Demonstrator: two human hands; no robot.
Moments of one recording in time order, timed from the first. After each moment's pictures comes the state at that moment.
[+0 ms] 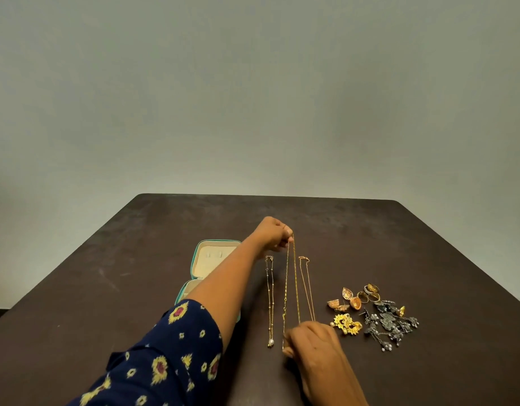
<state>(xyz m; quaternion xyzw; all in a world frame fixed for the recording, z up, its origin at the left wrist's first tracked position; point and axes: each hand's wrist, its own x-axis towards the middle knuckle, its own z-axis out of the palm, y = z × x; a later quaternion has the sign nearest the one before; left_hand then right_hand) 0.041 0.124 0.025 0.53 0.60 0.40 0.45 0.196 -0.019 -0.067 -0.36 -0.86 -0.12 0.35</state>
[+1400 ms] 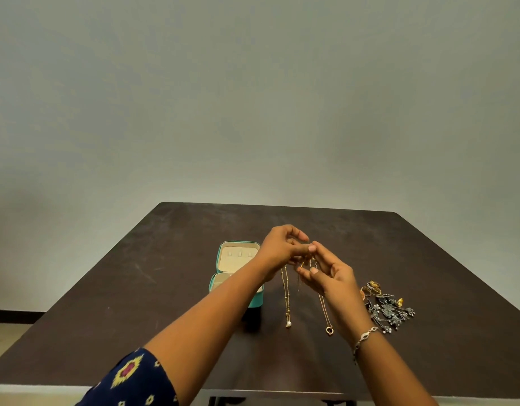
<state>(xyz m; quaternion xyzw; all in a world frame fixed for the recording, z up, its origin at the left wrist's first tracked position) 0.043 0.016 0.052 0.58 0.50 0.49 0.43 0.169 -0.013 0.024 -0.35 -0.53 0.57 0.52</state>
